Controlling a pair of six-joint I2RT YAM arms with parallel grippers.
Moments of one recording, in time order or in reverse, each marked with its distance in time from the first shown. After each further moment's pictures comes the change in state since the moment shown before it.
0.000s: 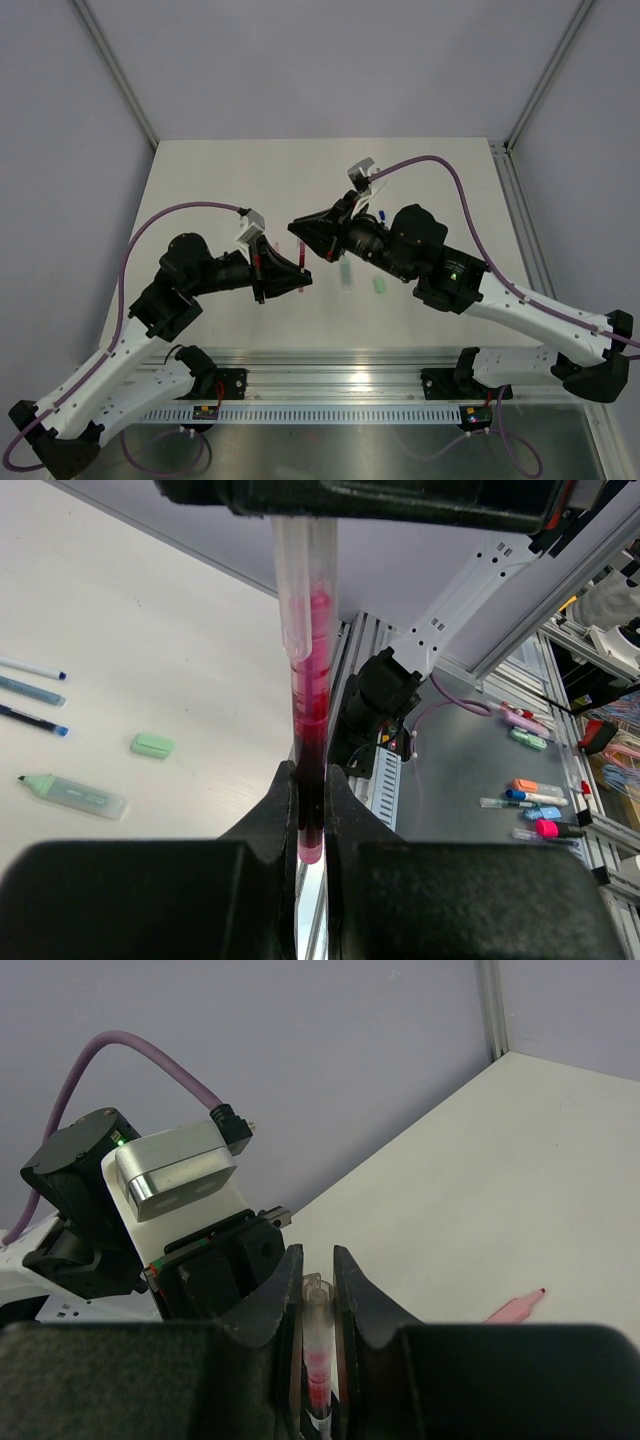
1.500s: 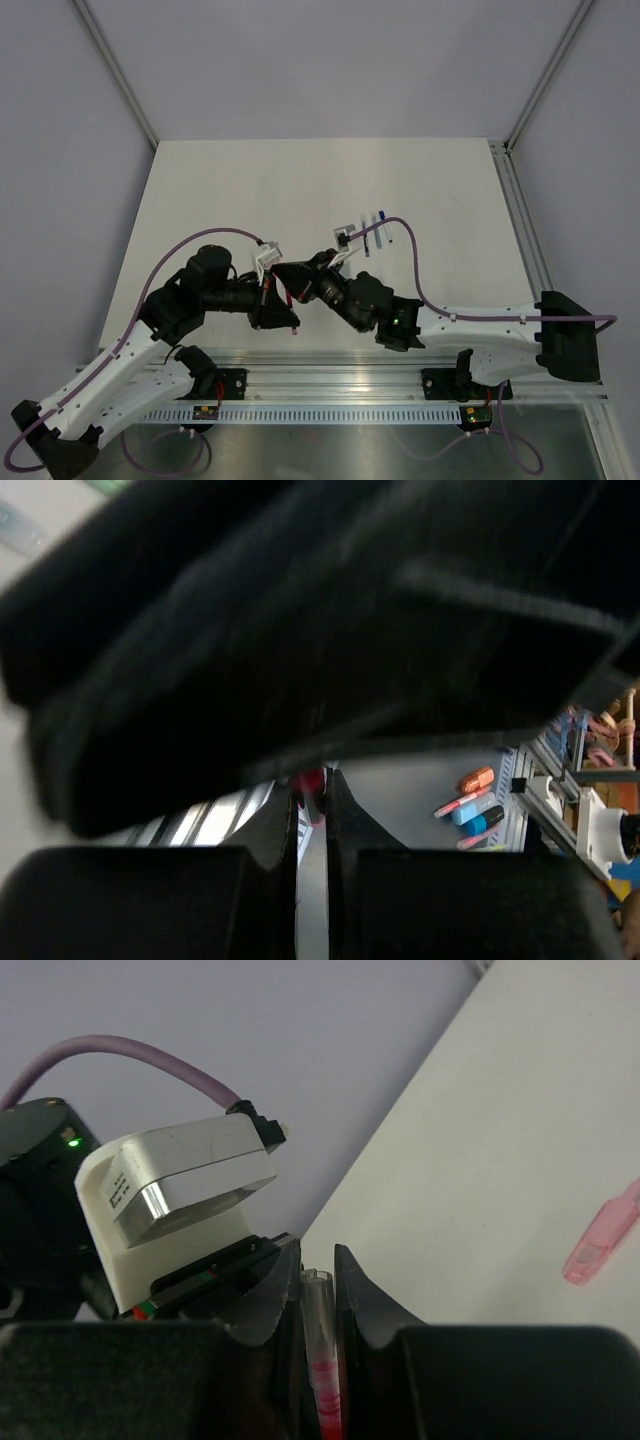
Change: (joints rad) left arm -0.006 -0.023 -0.071 -0.419 0.020 -0.026; right arm 0.202 0.116 -0.487 0.589 0.369 0.323
